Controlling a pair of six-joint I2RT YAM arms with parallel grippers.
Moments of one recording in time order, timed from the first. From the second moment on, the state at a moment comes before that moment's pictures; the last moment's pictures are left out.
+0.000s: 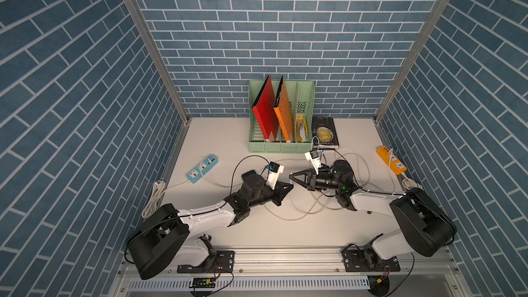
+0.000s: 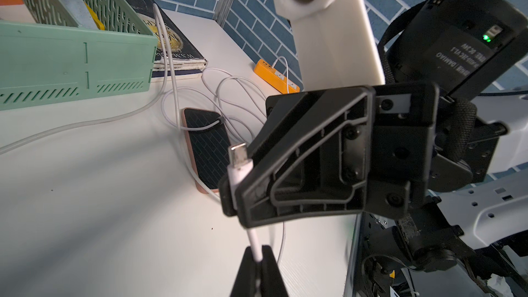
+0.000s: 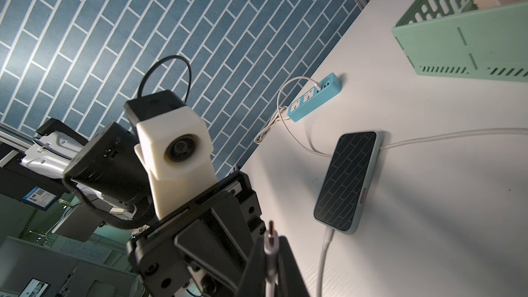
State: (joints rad) left arm -0.83 1.32 0.48 0.56 0.29 -0.50; right arm 0.59 1.48 0.50 0.87 -0.88 0.73
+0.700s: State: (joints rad) left arm -0.83 1.31 0.48 0.56 0.27 -0.50; right arm 0.59 1.49 0.49 0.90 -0.89 0.74
